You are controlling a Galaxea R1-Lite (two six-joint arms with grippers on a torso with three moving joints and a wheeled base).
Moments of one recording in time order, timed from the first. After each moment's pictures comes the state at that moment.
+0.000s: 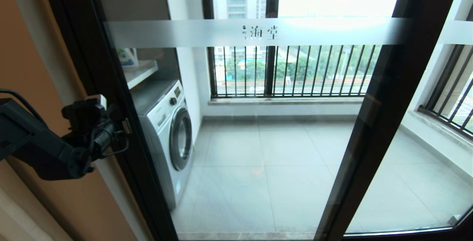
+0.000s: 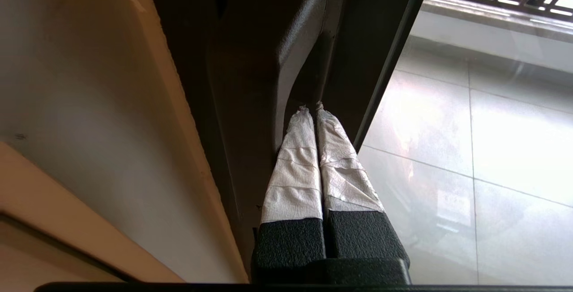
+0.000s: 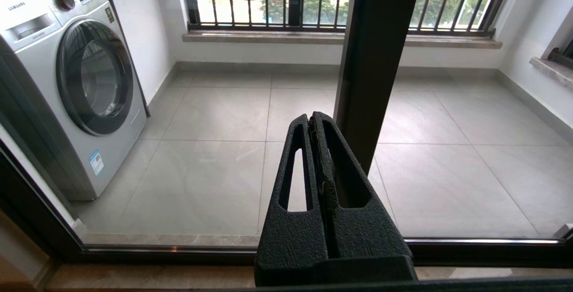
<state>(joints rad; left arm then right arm) 0.10 2.12 -0.95 -0.97 0.20 -0.10 0.01 0.00 0.00 -0.02 0.02 -0.06</state>
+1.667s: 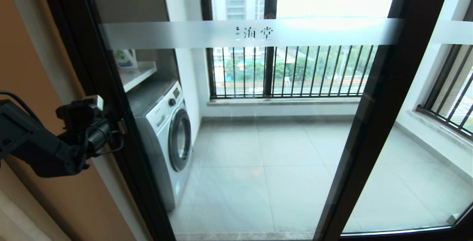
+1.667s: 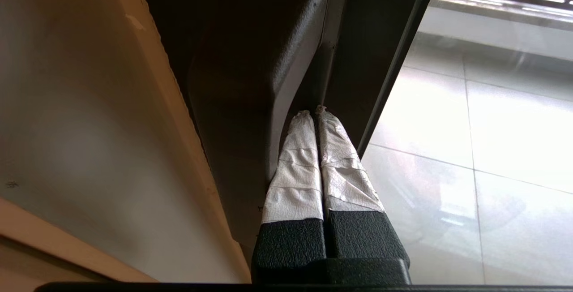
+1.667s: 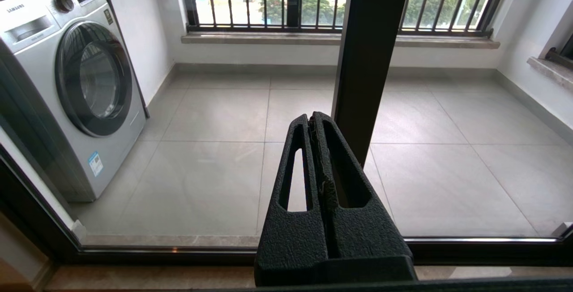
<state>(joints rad) 0.21 2.17 -1.03 -0.96 0.15 -0.05 0.01 0.00 0.00 -0.02 0.02 -0.06</state>
